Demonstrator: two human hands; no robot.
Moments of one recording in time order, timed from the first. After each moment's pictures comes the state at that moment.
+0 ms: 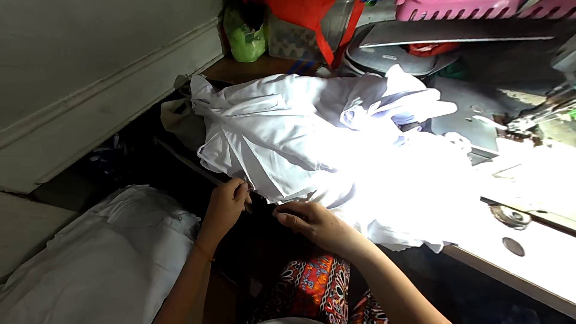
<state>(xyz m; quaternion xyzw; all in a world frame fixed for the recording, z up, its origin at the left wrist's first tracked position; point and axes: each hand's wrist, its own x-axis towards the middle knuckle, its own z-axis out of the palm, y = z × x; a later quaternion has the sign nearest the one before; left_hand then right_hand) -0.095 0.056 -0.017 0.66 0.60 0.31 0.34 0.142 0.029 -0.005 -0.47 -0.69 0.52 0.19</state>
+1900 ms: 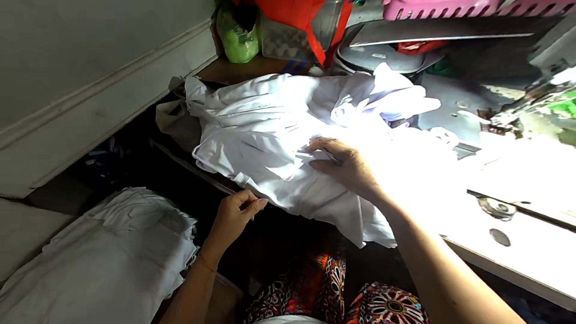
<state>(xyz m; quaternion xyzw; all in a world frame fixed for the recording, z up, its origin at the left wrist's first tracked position) -0.081 0.038 -0.040 0.63 0.47 0.40 0.46 0.203 0.087 0.028 -0.49 -0.77 0.20 0.36</state>
